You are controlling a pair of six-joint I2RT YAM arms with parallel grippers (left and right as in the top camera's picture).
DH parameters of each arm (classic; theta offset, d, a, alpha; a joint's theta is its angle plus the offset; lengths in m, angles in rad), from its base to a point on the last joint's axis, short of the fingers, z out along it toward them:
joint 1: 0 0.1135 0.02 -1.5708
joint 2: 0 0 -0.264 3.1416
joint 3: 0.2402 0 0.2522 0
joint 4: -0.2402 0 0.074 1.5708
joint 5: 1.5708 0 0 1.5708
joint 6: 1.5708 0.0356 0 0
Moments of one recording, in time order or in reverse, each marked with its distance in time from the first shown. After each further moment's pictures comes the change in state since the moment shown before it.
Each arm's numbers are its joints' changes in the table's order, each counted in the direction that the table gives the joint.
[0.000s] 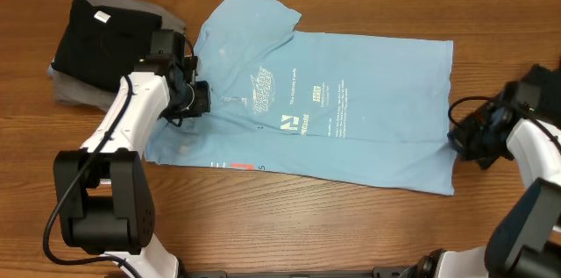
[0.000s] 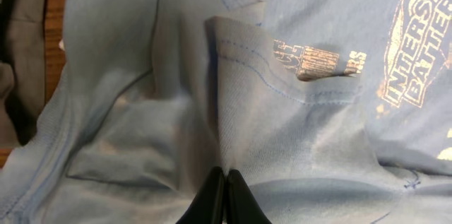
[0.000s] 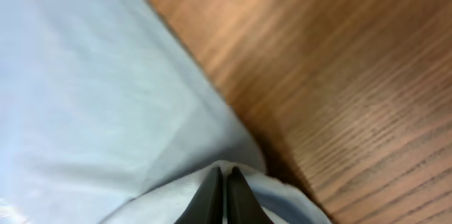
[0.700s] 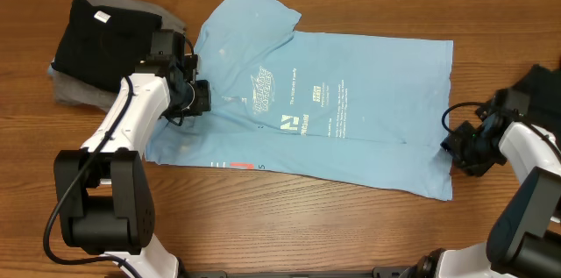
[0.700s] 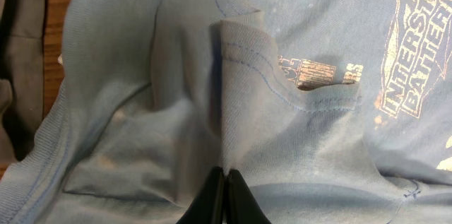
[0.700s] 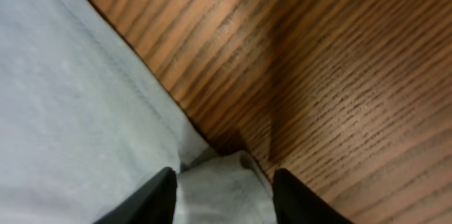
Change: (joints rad) left arm 0.000 0.000 -0.024 0.055 0.003 0.000; right arm 0.009 0.053 -0.087 0.081 0.065 0.018
